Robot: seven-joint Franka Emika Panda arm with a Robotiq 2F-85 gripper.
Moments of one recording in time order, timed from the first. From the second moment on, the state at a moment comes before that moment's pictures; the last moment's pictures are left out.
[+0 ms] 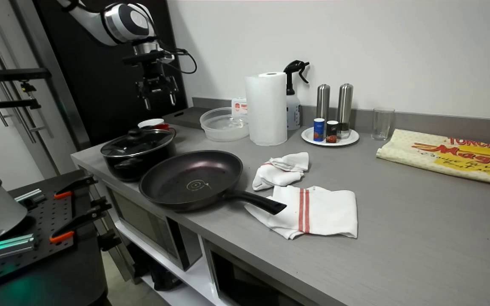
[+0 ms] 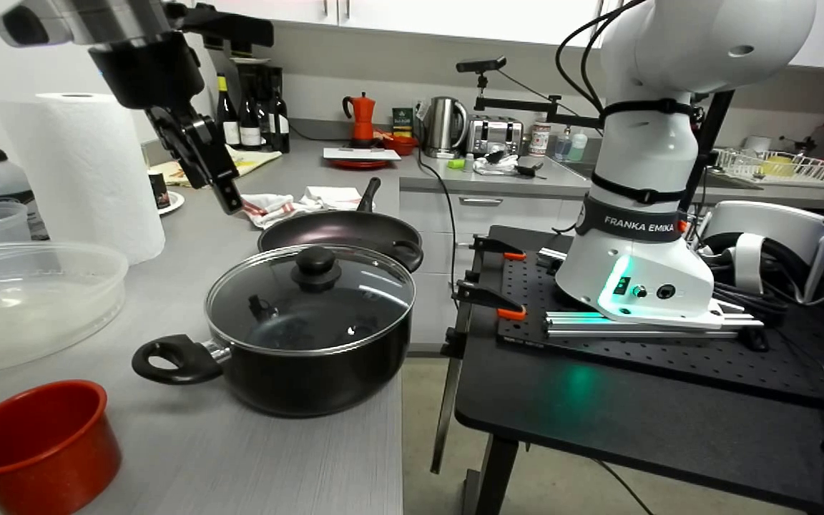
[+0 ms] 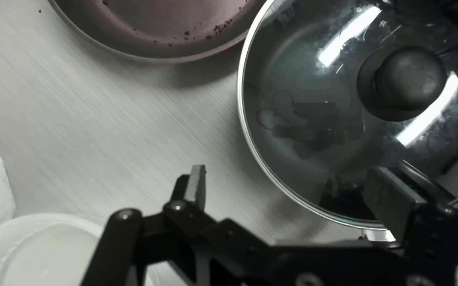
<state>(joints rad) 0.26 0.29 0.23 -2.04 -0.36 2.09 -0.33</state>
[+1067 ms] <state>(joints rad) 0.39 0.52 0.26 -1.85 -0.43 2.09 -0.33</state>
